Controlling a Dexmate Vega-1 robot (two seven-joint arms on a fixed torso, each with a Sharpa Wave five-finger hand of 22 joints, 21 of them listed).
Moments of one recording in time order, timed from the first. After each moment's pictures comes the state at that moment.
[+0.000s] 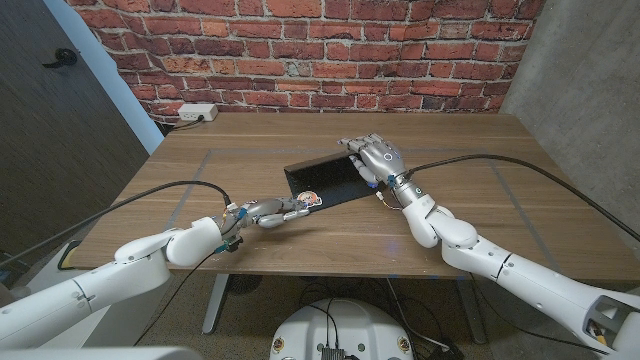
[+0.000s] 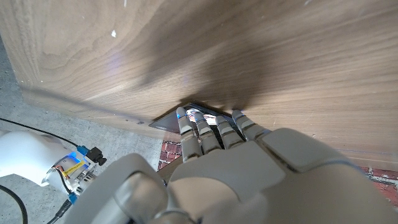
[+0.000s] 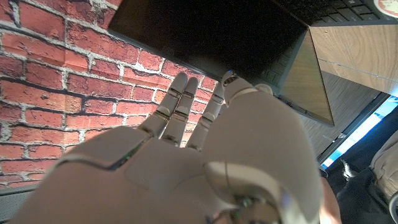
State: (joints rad) left arm 1.13 1.08 0.49 -1.86 0.26 -0.10 0.00; left_hand 0.18 0.11 -0.31 0.15 0.28 0.46 -0.09 0.20 0.19 0.30 -0.11 0.20 0.19 0.11 -0.04 0.18 0.18 0.04 -0.03 0.19 0.18; right arm -0.77 -0.70 -0.82 -1.65 -0.93 -0.09 -0.63; right_hand 1.29 0.18 0.36 -0.08 0.21 0.36 -0.17 0.25 0.20 0.62 -0.20 0.50 0.35 0.47 -0.04 0.33 0.36 0.24 -0.04 0.78 0.30
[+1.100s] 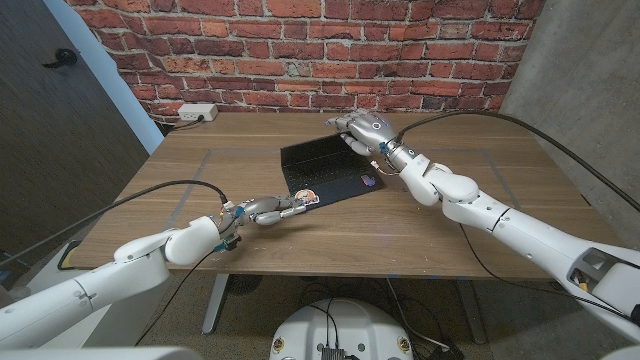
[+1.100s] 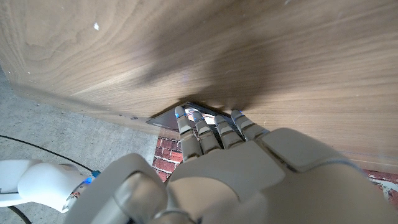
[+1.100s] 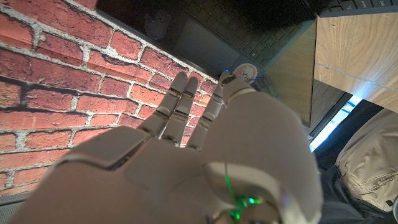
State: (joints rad) left arm 1.12 1.07 0.49 -1.82 0.24 -0.12 0.01; left_hand 0.18 0.11 -0.31 0.15 0.28 0.46 -0.09 0.20 0.19 0.30 -0.11 0.20 0.19 0.10 -0.04 0.18 0.18 0.04 -0.03 0.19 0.18; right arm -0.56 -0.67 -0.83 -1.57 -0.93 0.10 -0.43; right_hand 1.29 0.19 0.36 -0.08 0.21 0.35 -0.17 0.25 0.20 0.63 -0.20 0.50 0.35 0.48 -0.05 0.33 0.36 0.24 -0.04 0.80 0.30
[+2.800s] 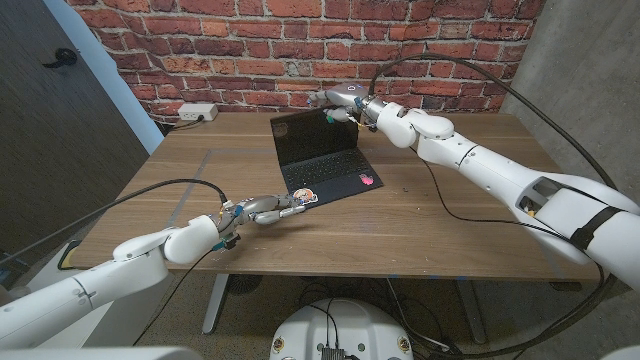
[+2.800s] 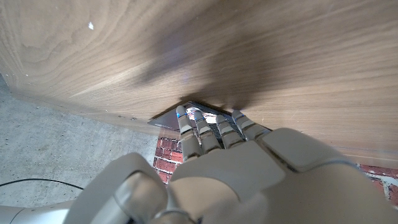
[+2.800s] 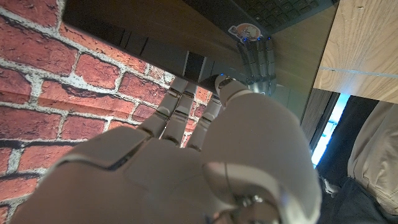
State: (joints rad) left arm 1.13 1.07 0.48 -1.83 0.25 -0.14 0.03; left_hand 0.19 0.11 -0.31 0.15 0.28 0.46 -0.09 0.20 0.19 0.30 -0.11 0.20 0.20 0.10 -0.04 0.18 0.18 0.03 -0.03 0.19 0.18; right arm -0.20 -0.46 -0.94 -1.24 -0.72 0.21 -0.09; right_hand 1.28 0.18 0.37 -0.09 0.21 0.33 -0.16 0.24 0.20 0.61 -0.20 0.47 0.35 0.48 -0.05 0.33 0.35 0.24 -0.04 0.82 0.29
